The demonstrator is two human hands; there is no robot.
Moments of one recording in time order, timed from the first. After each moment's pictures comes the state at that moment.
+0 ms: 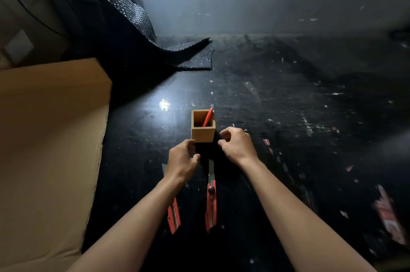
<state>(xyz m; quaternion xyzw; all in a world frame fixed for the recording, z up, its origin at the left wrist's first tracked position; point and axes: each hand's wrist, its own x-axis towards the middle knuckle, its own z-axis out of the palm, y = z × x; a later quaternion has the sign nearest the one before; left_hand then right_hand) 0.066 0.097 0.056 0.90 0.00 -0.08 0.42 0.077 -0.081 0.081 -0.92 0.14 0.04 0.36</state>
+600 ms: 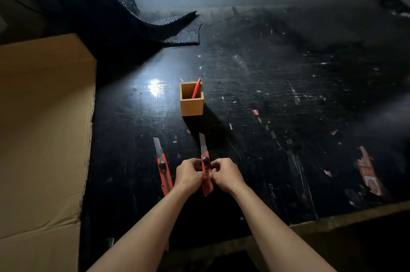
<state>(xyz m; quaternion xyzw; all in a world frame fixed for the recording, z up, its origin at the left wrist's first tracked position) -0.034 0.073 0.000 0.83 0.08 -0.29 0.47 -0.057 -0.067 -0.001 -0.85 0.21 0.23 0.42</state>
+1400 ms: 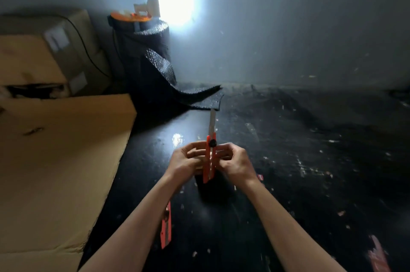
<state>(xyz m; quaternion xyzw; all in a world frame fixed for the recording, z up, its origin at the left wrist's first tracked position) 0.021 0.072 0.185 0.65 0.04 -0.14 0.74 0.023 -0.098 0.175 -0.80 -0.01 0.03 0.59</state>
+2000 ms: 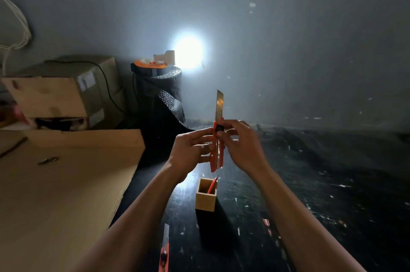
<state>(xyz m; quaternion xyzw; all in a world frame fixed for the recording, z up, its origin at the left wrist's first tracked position) 0.050 0.064 0.304 0.68 -0.05 0.01 0.73 0.073 -0.097 0.306 -0.86 -0.15 -0.20 0.45</state>
